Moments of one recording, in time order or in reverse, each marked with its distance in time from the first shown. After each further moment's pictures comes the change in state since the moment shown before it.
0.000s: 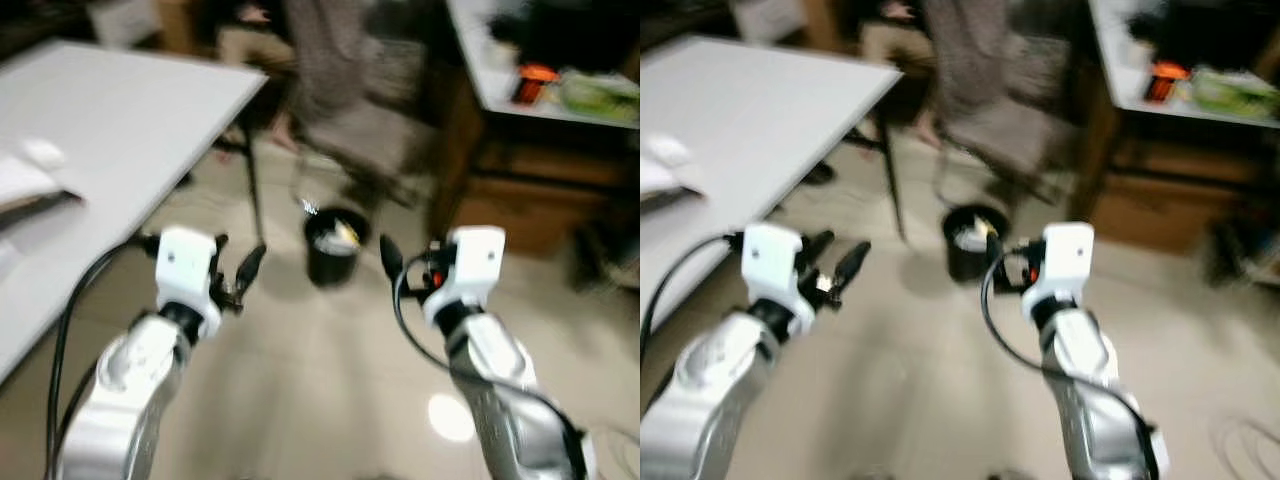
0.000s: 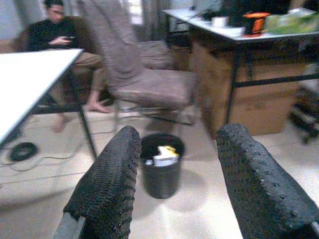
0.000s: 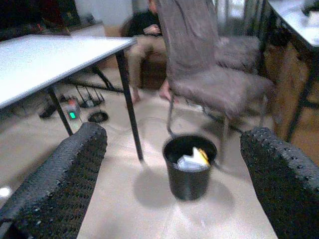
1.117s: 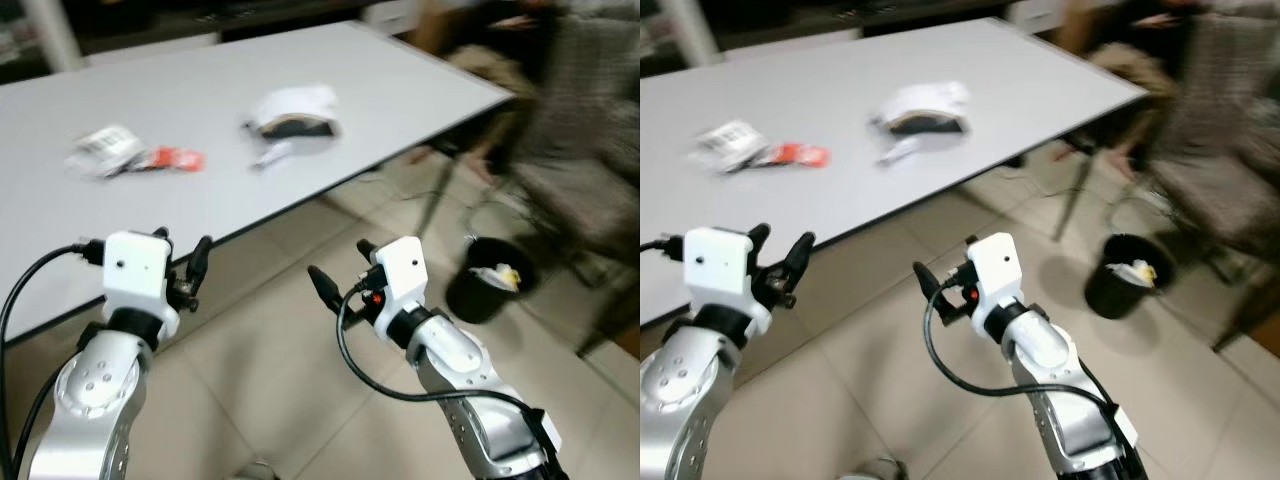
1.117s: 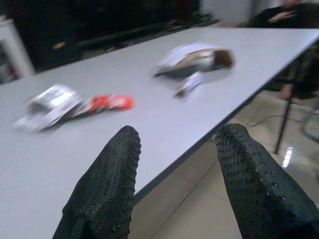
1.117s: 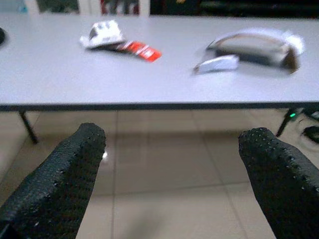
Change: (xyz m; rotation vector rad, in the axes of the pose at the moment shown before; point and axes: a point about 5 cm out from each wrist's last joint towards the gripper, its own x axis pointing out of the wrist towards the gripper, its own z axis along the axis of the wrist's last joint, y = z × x) left arm -0.023 0.029 0.006 0.109 -0.023 0.261; right arm 0.011 0.043 -0.015 -0.120 0.056 0.398
